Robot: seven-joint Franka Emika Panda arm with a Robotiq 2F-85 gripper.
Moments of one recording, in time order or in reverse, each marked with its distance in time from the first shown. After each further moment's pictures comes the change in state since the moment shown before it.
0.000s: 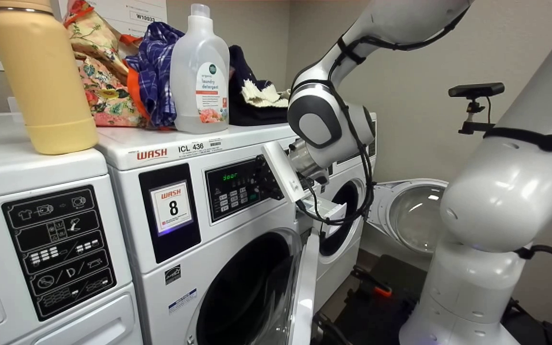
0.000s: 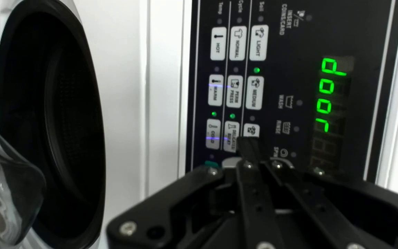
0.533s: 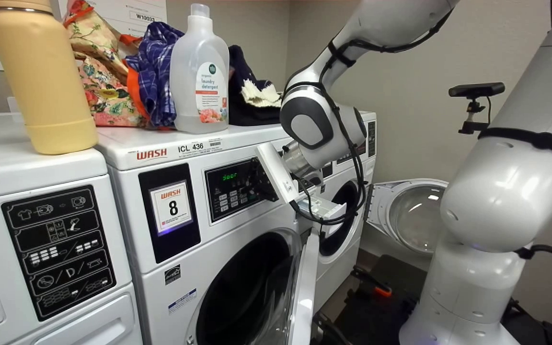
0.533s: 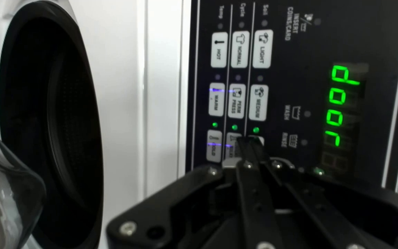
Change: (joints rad) arm 0.001 0.066 0.001 0.048 -0.002 0.006 -0.003
